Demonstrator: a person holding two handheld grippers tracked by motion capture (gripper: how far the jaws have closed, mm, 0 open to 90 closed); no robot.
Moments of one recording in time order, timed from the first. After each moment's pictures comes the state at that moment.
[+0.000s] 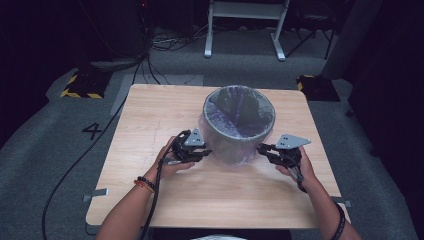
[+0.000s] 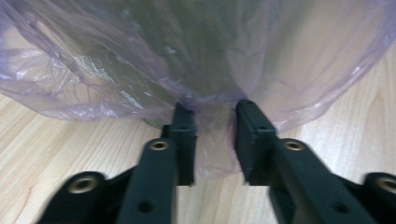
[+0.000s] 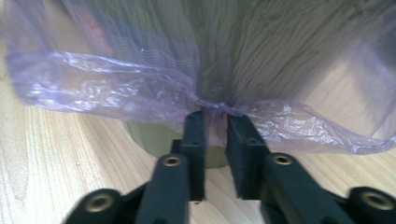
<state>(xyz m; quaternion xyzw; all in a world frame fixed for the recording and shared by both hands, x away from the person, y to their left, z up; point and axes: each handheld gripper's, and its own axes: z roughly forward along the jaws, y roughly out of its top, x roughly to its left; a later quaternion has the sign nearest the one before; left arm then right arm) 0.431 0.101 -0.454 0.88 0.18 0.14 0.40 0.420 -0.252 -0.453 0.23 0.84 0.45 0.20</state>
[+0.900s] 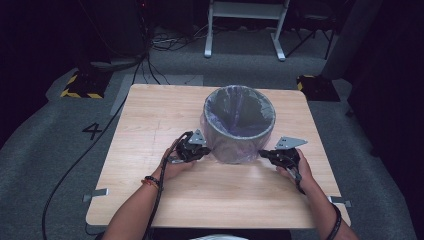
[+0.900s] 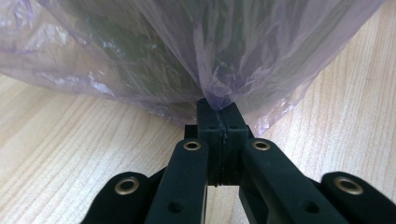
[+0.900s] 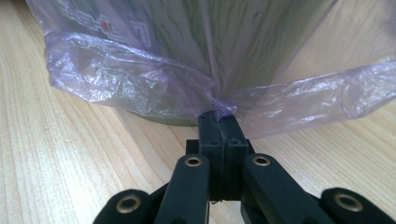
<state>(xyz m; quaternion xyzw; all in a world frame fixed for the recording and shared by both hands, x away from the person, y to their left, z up) 0.449 0.096 -0.487 0.88 0.22 0.11 0.40 0.434 -0.264 -0.487 0.27 0.85 0.42 0.16</state>
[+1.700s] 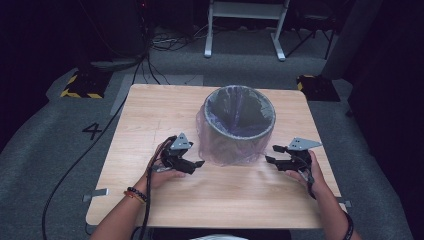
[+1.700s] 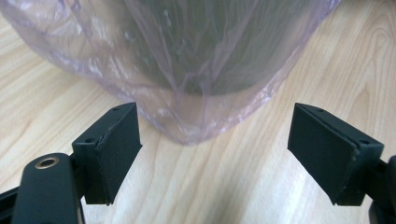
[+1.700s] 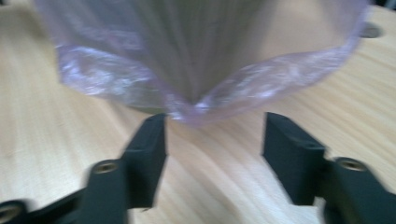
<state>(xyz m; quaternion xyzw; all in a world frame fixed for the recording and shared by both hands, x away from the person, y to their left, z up) 0.409 0.137 -0.466 0.86 0.26 0.12 0.43 0.420 -0.293 -0.474 0.30 0.83 0.44 0.17</state>
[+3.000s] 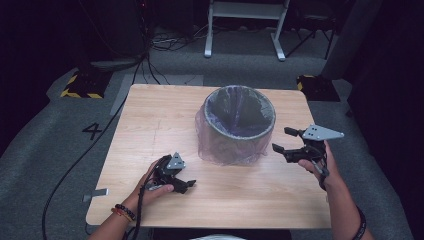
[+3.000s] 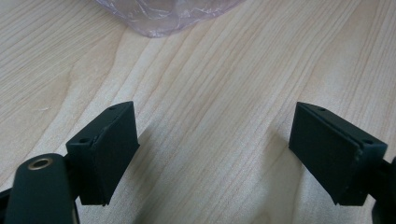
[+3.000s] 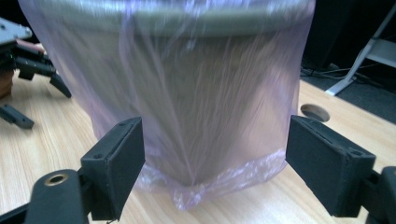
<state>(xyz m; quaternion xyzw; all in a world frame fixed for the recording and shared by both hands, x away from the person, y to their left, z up) 0.371 0.150 -0.504 0.88 0.27 0.11 0.37 0.408 -0.294 -0.395 0.27 0.79 0.50 0.22</state>
